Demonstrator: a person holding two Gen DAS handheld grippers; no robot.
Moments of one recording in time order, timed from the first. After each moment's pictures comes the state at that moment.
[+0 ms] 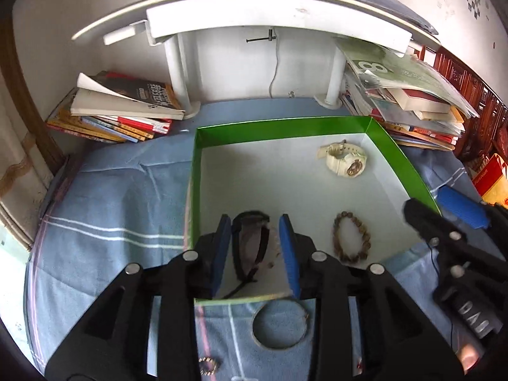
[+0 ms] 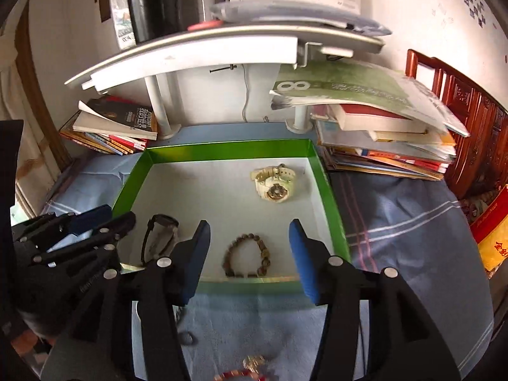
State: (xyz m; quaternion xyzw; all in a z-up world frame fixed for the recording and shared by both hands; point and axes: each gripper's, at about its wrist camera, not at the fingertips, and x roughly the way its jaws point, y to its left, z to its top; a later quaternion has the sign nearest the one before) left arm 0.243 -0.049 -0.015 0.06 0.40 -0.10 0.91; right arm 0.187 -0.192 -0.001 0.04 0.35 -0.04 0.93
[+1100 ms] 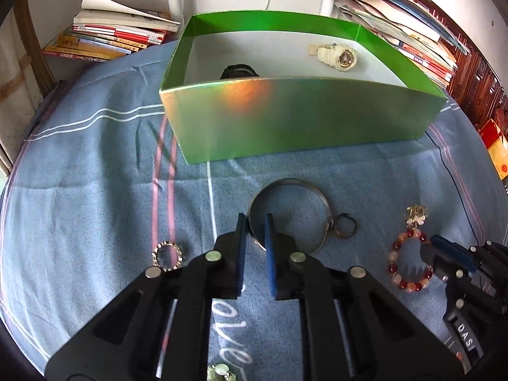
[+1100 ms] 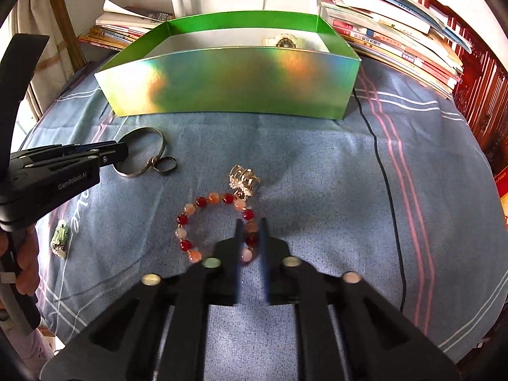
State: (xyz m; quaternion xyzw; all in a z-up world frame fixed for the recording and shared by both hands) left arm 0.169 -0.038 -0.105 0.06 0.48 -0.12 0.87; right arm 0.093 -0.181 -0.112 0.02 0.47 0.01 0.88
